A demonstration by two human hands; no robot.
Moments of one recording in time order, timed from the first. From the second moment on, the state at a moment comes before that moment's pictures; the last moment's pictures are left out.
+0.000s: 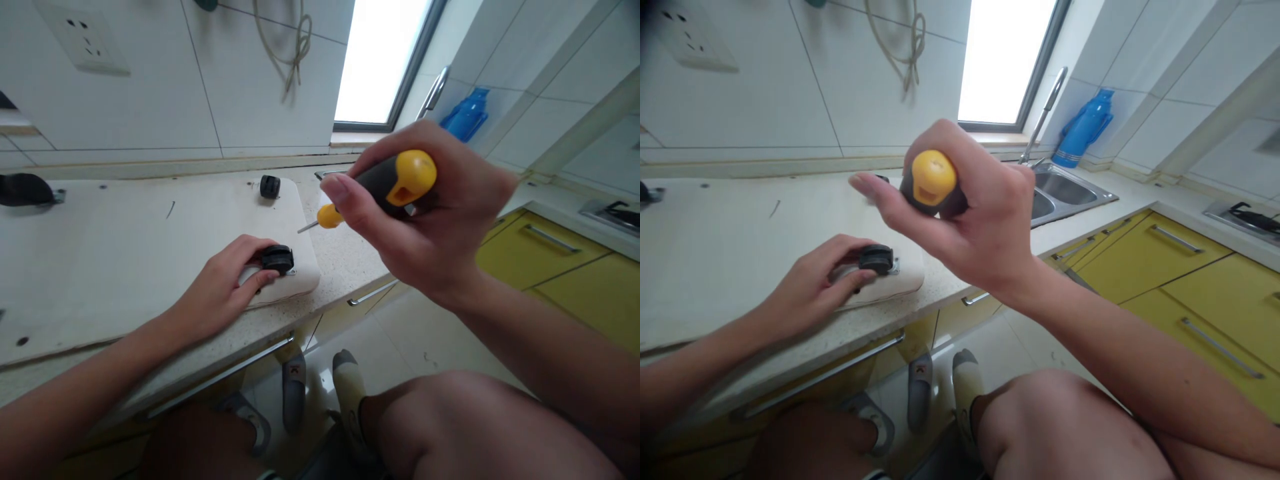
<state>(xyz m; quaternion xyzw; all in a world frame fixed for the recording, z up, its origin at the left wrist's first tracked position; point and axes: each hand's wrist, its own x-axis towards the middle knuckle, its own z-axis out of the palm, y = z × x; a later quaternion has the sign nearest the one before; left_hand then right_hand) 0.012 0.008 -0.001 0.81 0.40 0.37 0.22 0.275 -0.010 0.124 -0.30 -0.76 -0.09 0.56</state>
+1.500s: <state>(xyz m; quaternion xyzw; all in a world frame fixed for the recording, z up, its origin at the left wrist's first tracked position) 0.011 0.009 -0.004 0.81 0.39 0.37 0.23 0.286 0.025 0.136 -0.34 -0.86 -0.03 0.38</state>
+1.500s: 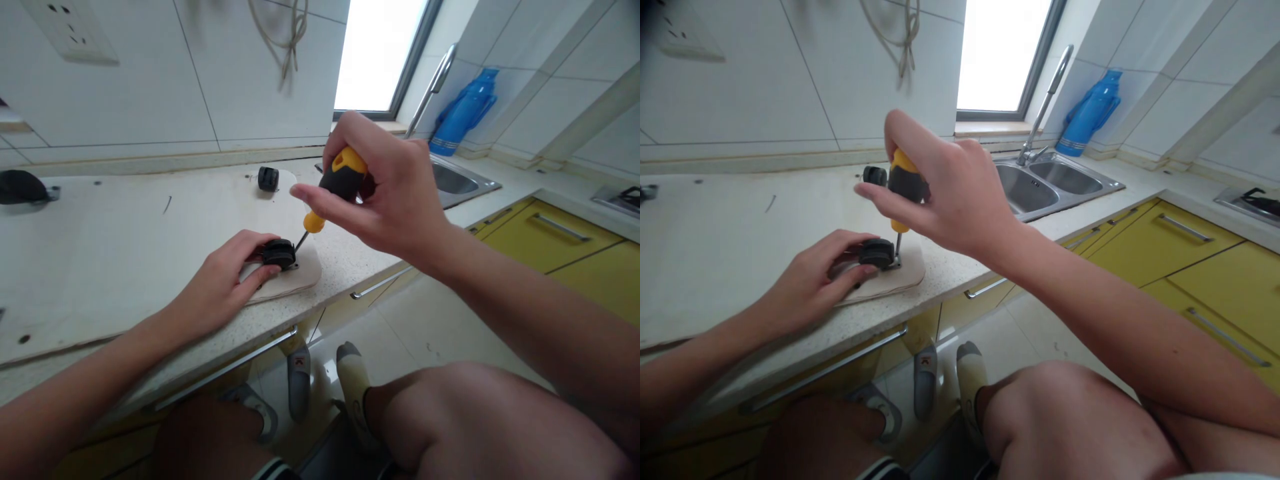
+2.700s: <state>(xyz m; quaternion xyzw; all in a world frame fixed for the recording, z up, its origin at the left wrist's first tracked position) -0.037 -0.011 0.040 0.70 0.54 0.46 0.05 0.307 -0.014 0.063 -0.42 -0.45 0.44 0.65</state>
